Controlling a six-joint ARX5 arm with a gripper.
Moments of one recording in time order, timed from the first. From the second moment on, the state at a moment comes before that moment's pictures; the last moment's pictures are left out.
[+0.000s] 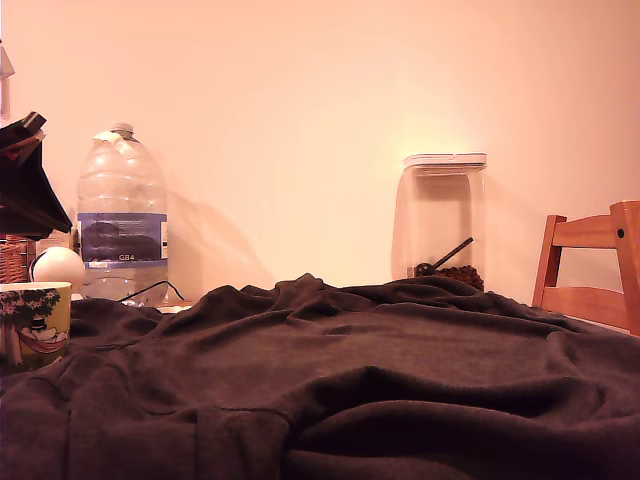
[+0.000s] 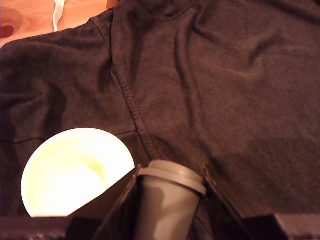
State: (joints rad) arm 0.01 1.34 0.79 -0.19 0.43 0.13
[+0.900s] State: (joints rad) arm 0.07 1.34 0.79 -0.13 0.23 0.08
